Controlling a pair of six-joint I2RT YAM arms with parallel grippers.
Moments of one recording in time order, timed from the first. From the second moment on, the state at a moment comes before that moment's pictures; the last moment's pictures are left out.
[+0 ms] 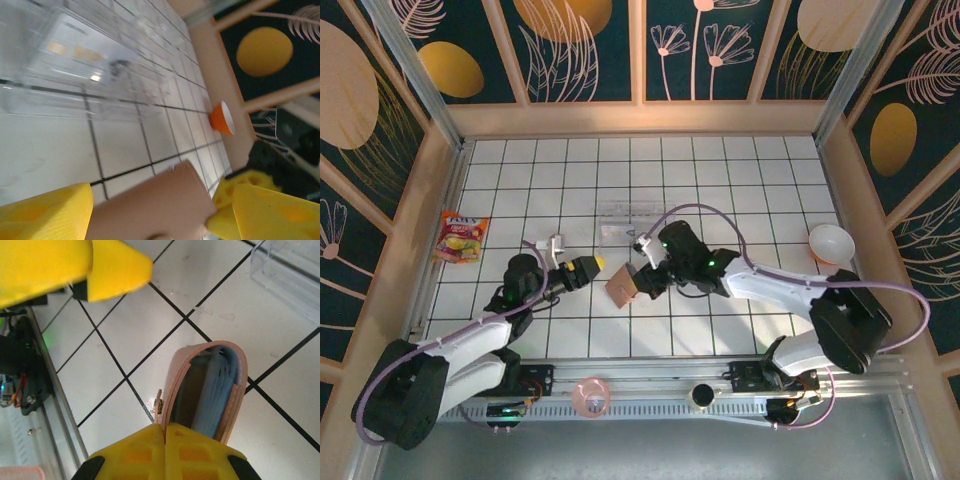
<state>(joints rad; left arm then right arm) -0.43 1.05 0.17 0.60 0.53 -0.92 0.86 1.39 0.78 -0.16 -0.44 0.24</state>
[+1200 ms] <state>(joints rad) -0.59 1.14 0.23 0.82 0.70 -0.83 0.68 1.29 0.88 -0.32 -0.76 0.03</state>
